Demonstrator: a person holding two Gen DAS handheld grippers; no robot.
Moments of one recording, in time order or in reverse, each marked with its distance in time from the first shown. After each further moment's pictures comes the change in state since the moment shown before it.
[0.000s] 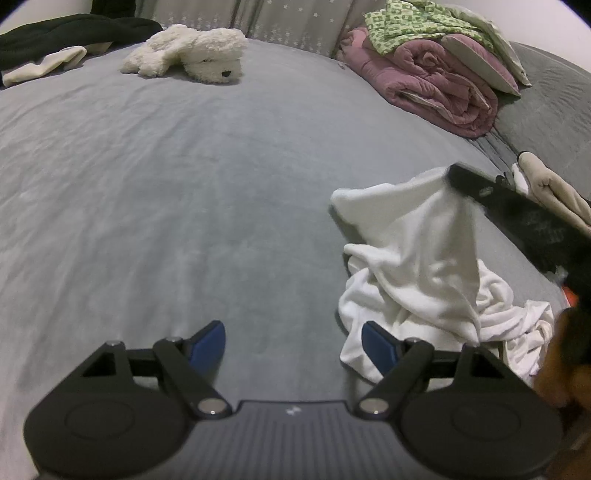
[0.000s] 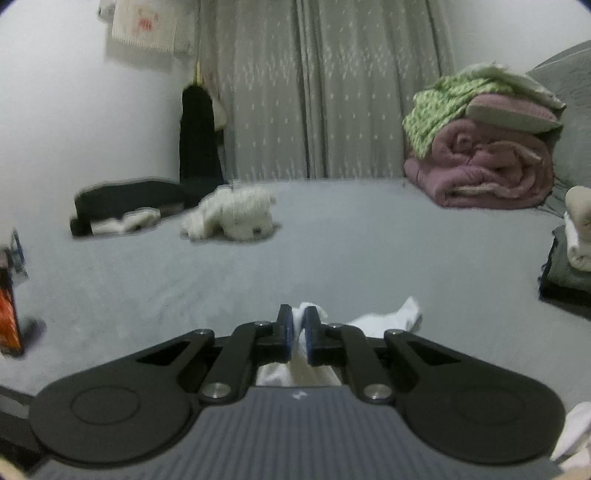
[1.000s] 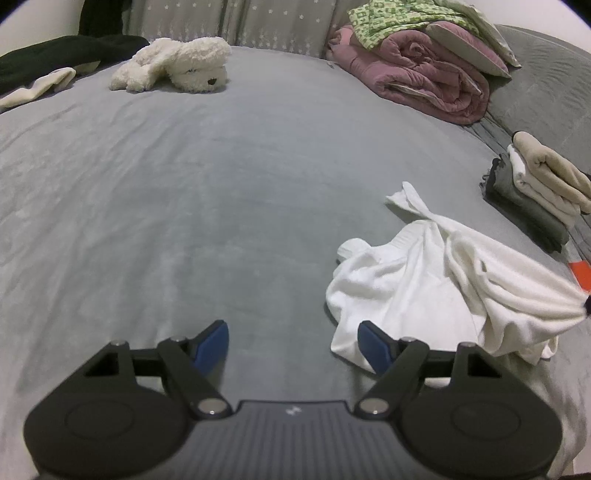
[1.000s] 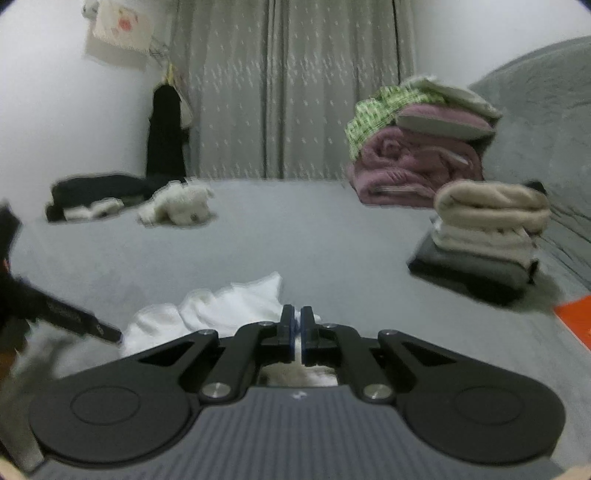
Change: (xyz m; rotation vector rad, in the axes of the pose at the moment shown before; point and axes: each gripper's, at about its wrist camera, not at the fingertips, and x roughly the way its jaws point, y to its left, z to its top) left arm 0.000 -0.021 -0.006 0.072 -0.016 0.038; right arm -0.104 -0.092 -0.043 -0.056 0.065 -0.150
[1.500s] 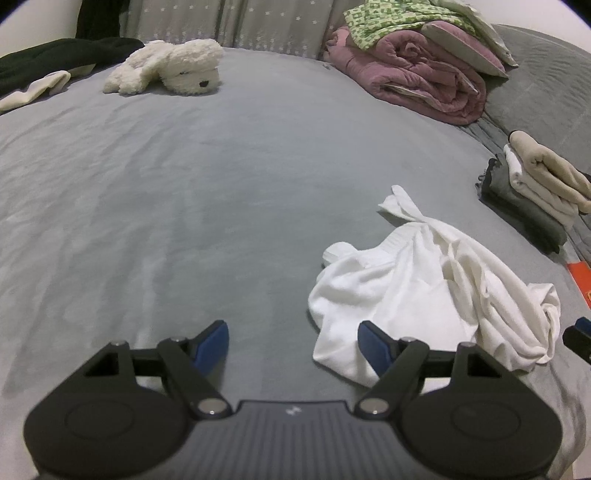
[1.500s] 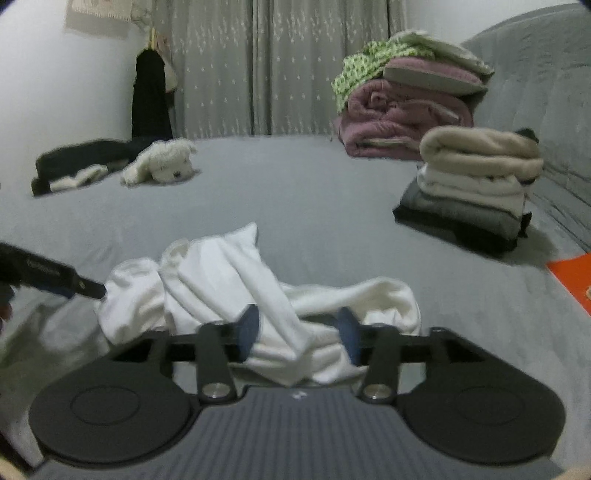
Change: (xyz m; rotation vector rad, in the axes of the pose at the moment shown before) left arm 0.003 -0.010 0.002 0.003 -0.007 -0.008; right arm 0.006 -0.009 -0.011 0.034 0.095 0.008
